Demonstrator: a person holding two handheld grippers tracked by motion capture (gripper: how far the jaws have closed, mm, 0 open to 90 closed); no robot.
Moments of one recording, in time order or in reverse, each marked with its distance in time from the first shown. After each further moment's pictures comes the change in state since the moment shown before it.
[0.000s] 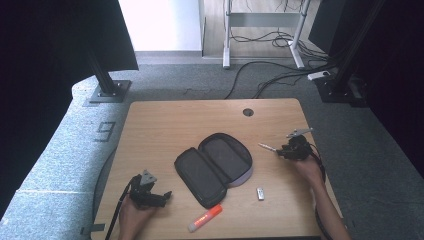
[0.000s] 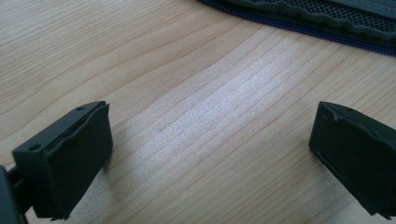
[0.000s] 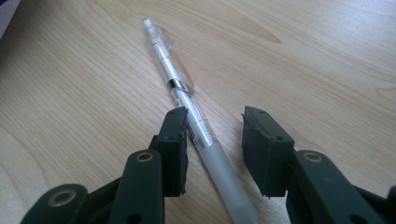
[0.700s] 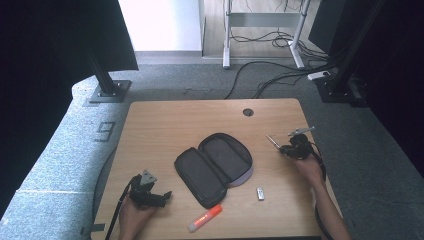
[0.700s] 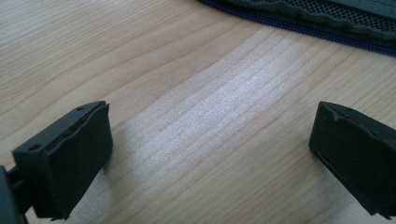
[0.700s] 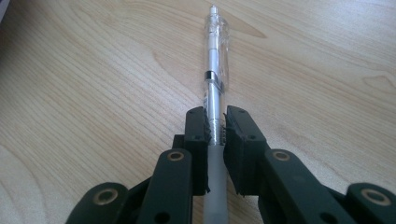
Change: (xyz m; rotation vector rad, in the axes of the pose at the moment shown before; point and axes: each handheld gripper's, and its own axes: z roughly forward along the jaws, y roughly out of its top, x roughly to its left) left arm 0.000 0.000 0.000 -0.001 0.001 0.000; right arm -0.005 0.001 -0.001 0.006 -0.015 0.058
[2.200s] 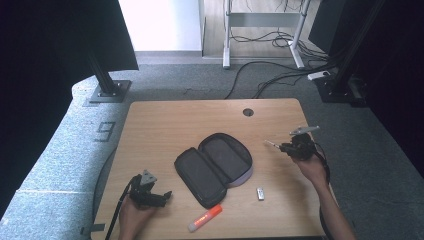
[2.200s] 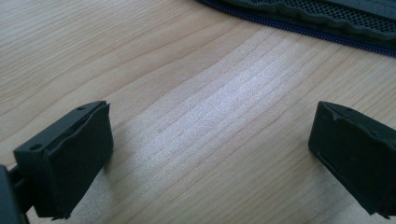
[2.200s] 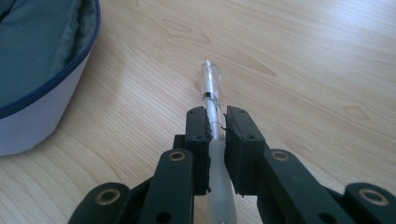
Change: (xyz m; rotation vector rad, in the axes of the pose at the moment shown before) left arm 0.000 0.000 0.000 0.000 -0.001 0.002; right arm 0.031 0.015 -0.045 -0.065 -0.014 -0.029
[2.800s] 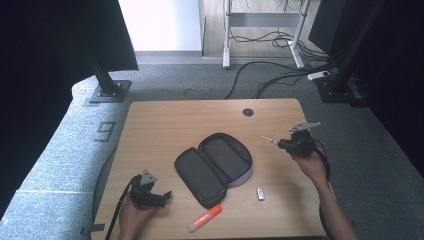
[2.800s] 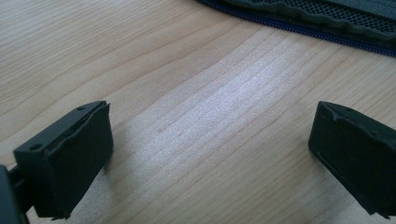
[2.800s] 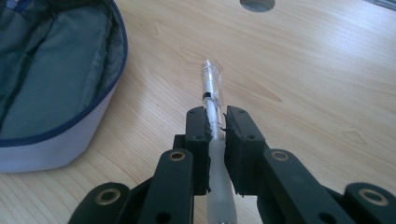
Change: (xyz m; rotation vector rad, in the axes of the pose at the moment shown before) left arm 0.000 0.000 0.000 0.000 0.000 0.000; right arm 0.010 0.017 -0.015 -0.044 0.023 -0.015
